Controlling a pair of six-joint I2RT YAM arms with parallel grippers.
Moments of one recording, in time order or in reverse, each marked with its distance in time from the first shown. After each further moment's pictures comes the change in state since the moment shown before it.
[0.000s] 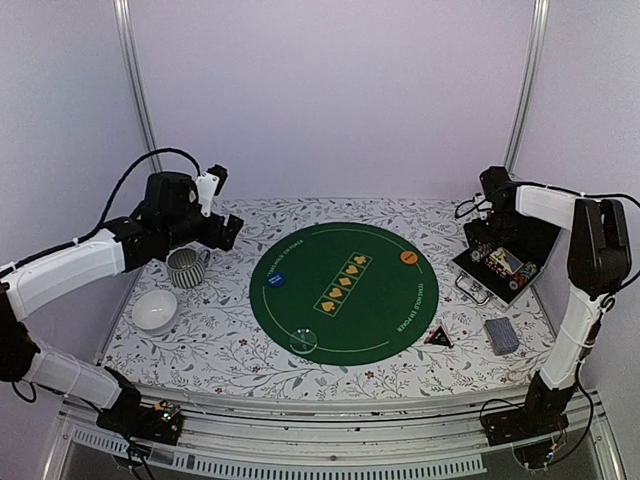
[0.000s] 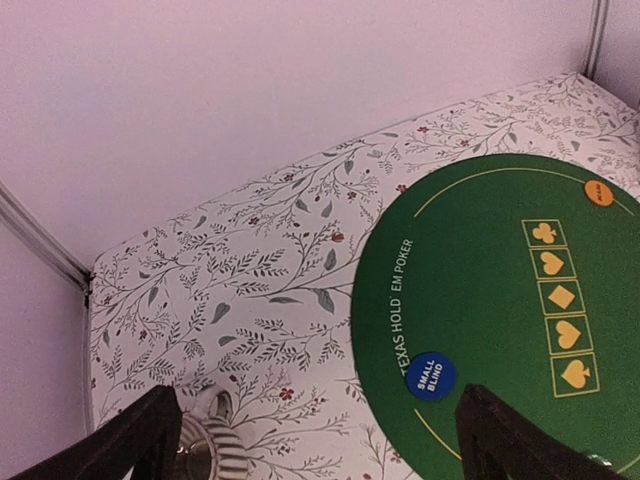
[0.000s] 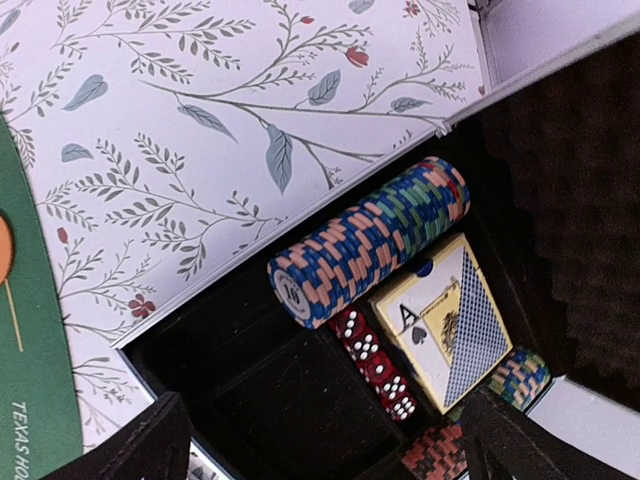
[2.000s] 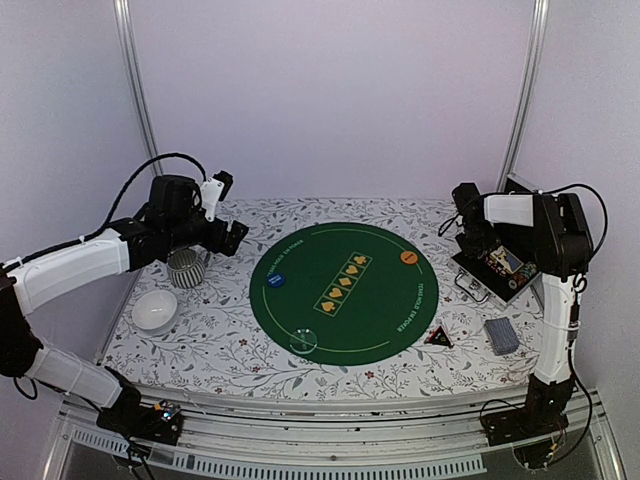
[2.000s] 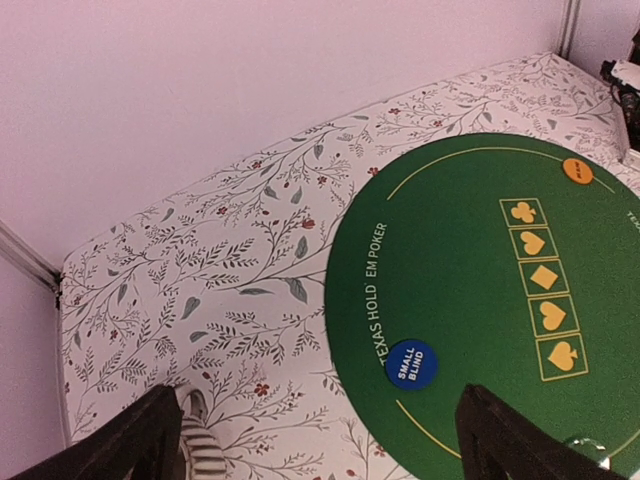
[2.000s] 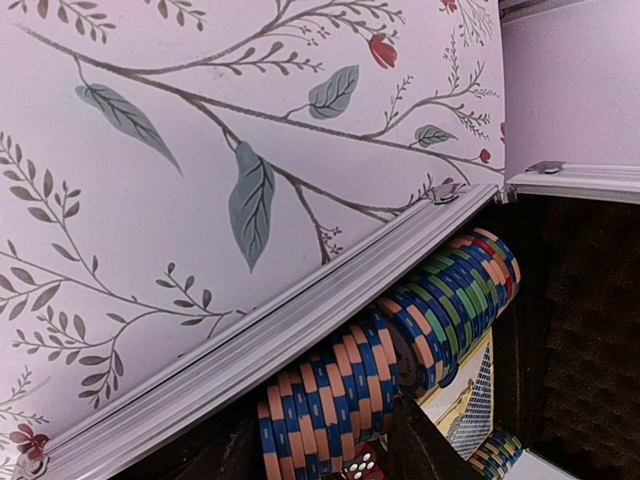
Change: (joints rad) left arm 0.020 0.032 -0.009 0.004 0.091 0.010; right arm 0.057 0.314 0.159 0.071 0.283 -0.143
